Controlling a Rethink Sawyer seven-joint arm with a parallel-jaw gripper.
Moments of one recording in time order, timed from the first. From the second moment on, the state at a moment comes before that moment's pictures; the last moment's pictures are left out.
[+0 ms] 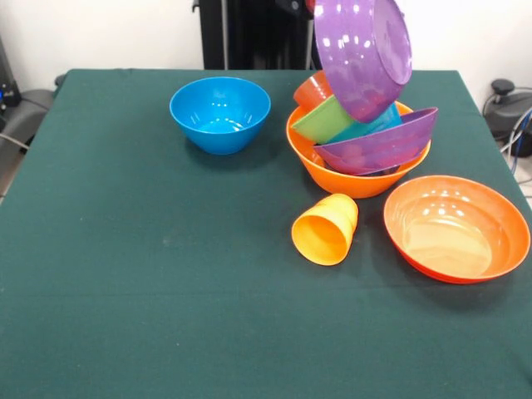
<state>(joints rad) 0.01 -0.19 -0.45 1.86 -0.79 -1.85 1.97</state>
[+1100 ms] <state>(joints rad) 0.01 -0.19 -0.45 1.85 -0.76 -1.83 1.97</state>
